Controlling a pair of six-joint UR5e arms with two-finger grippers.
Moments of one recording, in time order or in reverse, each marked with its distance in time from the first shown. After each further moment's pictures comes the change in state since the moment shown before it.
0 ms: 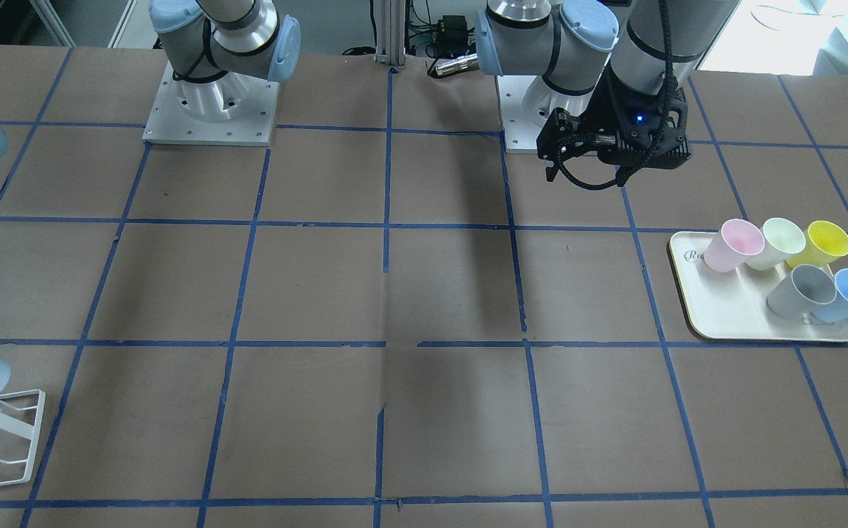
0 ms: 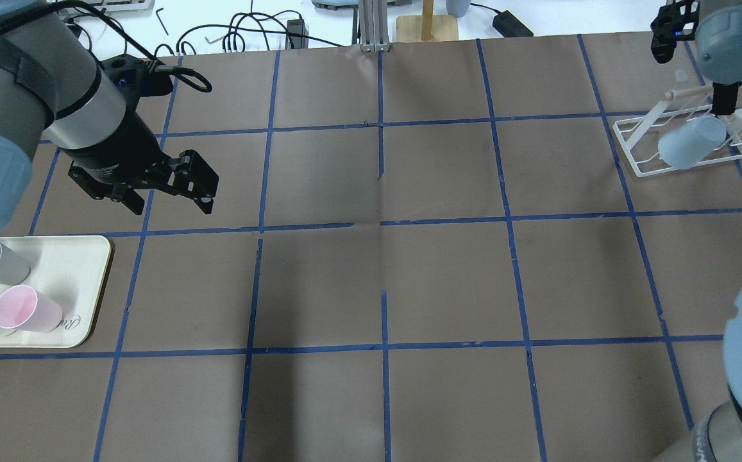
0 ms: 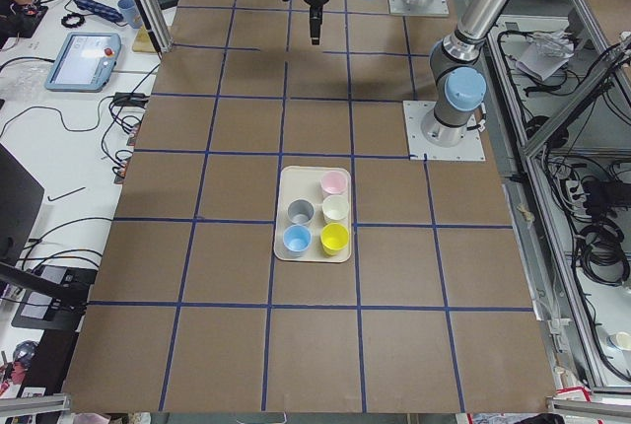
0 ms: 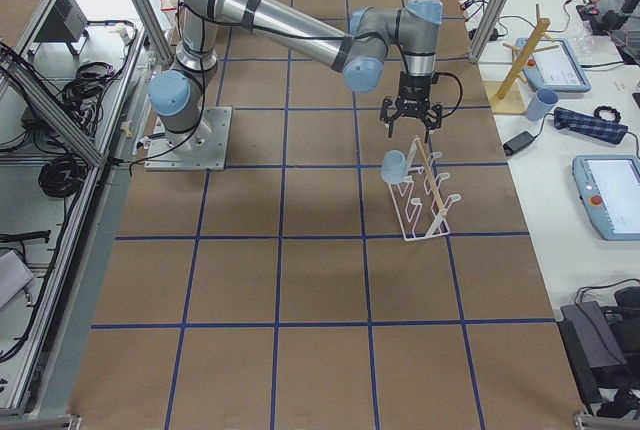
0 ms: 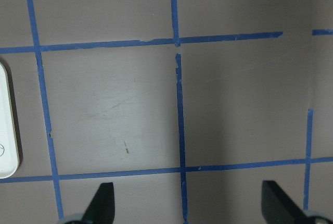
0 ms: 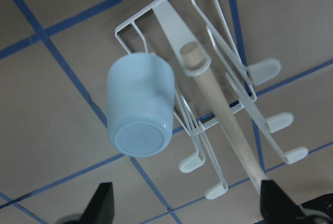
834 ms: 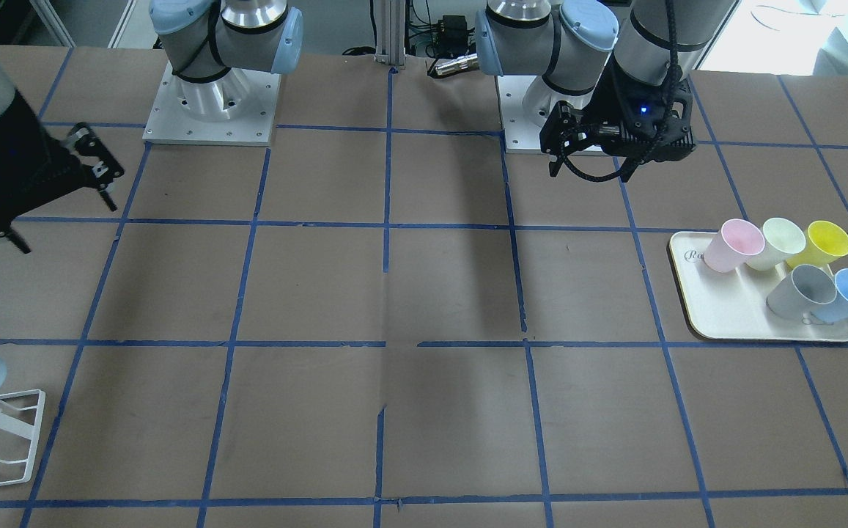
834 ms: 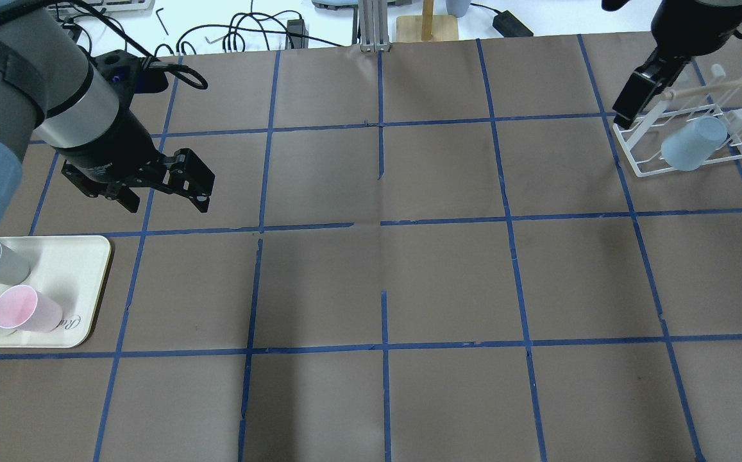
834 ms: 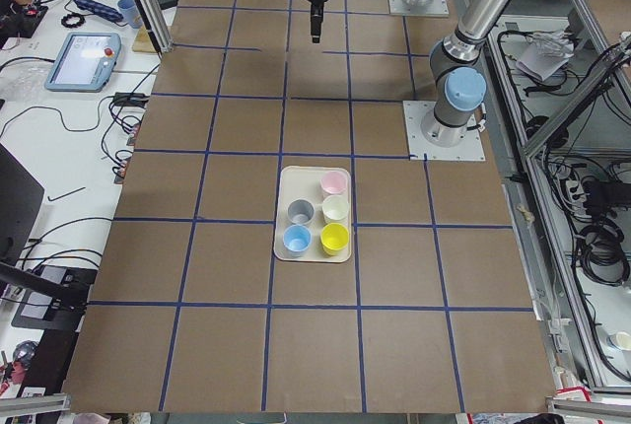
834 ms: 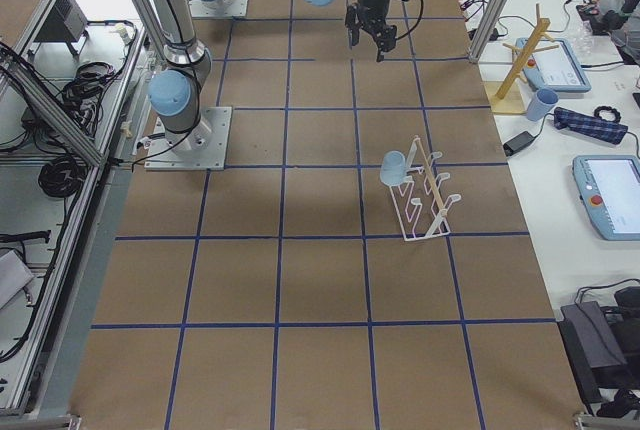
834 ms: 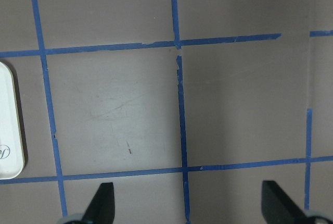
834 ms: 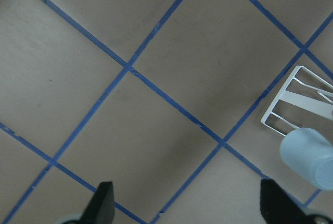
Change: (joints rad) left arm 0.004 0.010 0.004 -0.003 0.003 0.012; right arm 0.150 -0.297 0.024 0.446 0.407 0.726
